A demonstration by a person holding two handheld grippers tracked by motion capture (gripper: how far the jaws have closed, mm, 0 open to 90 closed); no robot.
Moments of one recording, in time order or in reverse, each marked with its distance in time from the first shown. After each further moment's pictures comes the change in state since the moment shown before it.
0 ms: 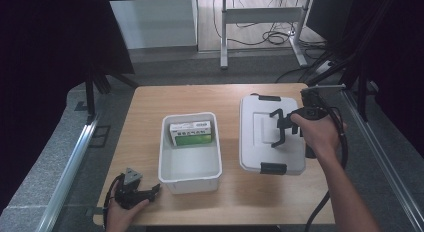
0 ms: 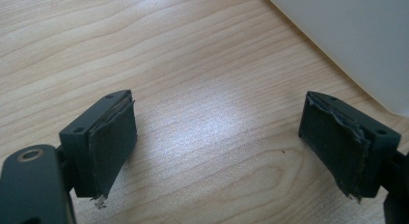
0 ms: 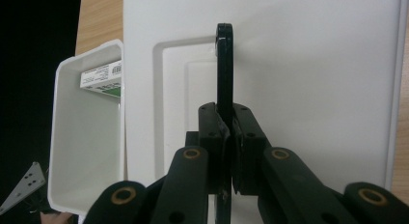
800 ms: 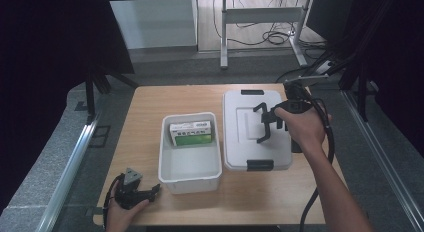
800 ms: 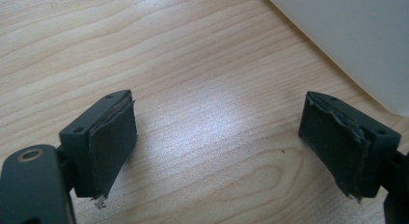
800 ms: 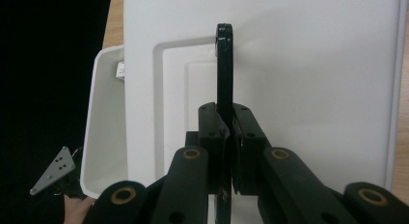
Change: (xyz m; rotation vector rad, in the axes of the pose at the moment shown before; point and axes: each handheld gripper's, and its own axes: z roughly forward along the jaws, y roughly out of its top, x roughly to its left) left arm 0.000 0.000 0.000 0.002 -0.001 0.005; right arm 0.050 0.002 0.001 0.020 0.041 -0.076
